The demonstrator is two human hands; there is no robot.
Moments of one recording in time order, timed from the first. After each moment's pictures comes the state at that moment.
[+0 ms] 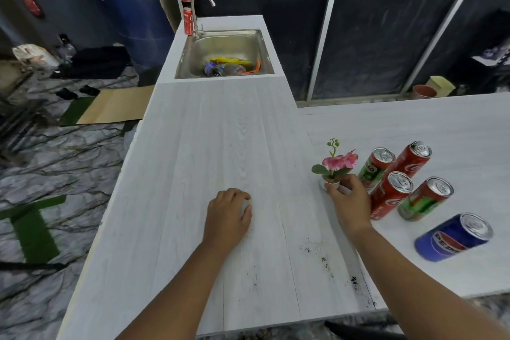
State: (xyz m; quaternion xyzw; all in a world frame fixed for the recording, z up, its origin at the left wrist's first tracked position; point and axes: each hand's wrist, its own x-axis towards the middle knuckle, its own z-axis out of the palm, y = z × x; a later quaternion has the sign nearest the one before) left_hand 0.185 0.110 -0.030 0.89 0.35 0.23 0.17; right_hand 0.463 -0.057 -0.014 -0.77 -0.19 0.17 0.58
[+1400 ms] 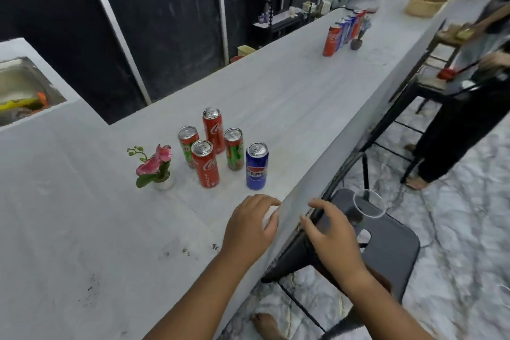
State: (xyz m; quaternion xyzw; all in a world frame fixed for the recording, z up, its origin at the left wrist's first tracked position) left_hand 0.364 -0.181 0.011 0.93 -0.07 0.15 0.34; right_hand 0.370 -0.396 0.017 -0.88 -0.03 -0.03 0.48
